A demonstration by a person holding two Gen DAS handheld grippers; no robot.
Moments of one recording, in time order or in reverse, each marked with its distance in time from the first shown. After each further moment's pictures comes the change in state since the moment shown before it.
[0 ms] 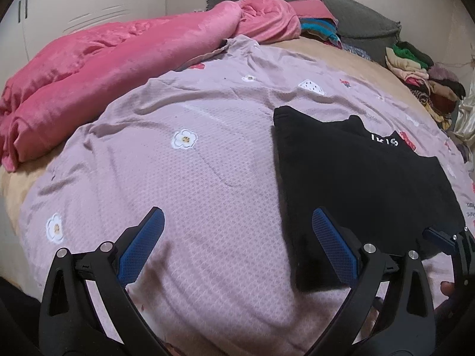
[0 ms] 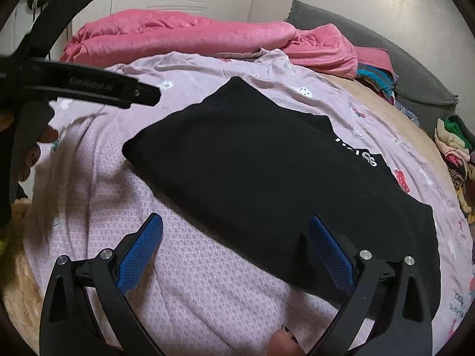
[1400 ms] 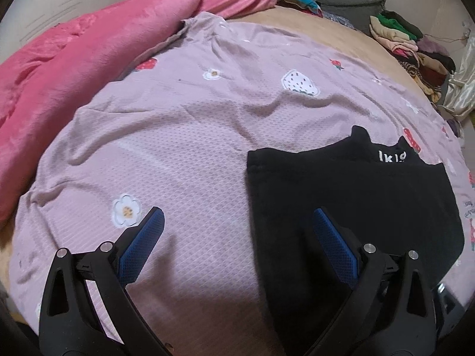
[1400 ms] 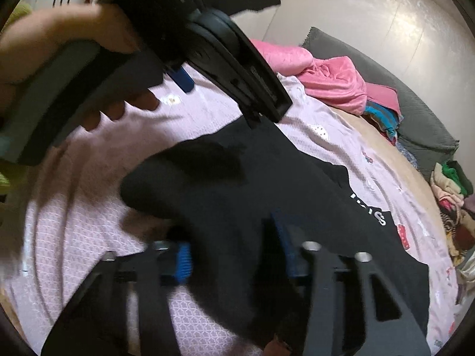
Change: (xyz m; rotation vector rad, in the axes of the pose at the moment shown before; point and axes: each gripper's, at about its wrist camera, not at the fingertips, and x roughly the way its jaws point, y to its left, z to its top) left arm 0.085 -0.026 0.087 0.099 0.165 -0.109; right arm 0.043 0.012 0.037 -0.141 -0.102 -0.032
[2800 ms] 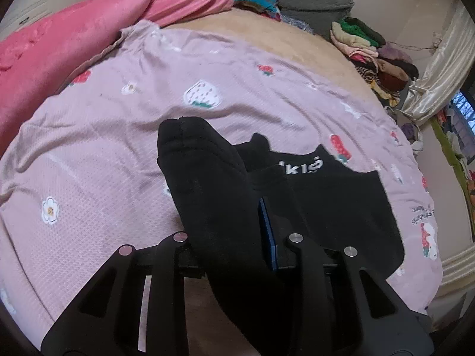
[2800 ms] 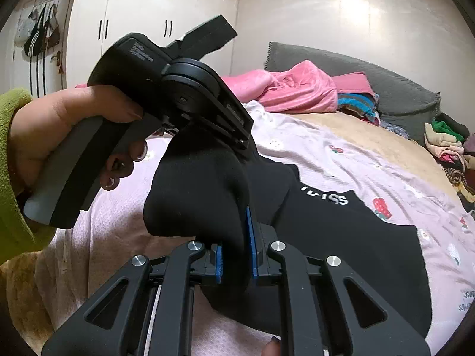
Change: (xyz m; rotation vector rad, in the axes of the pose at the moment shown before) left arm -0.029 -0.090 0.013 -0.001 -0.010 -0.219; right arm -0.093 -0.062 -0.026 0.274 -0.167 0.001
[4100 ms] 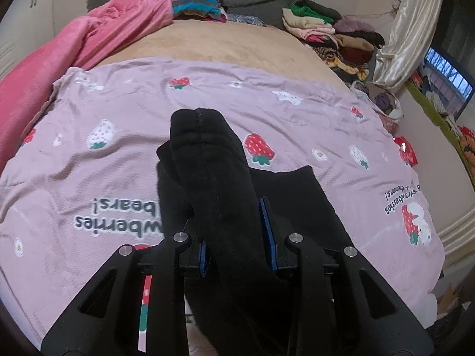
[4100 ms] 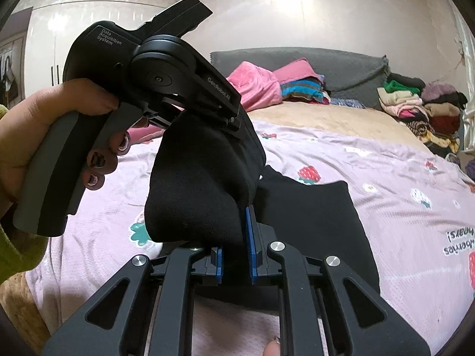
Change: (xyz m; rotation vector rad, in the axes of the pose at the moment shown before) left arm 0.023 -0.157 0.006 0.206 -0.008 -0.042; right arm -0.065 -0.103 -0.049 0.252 -0.054 -0.134
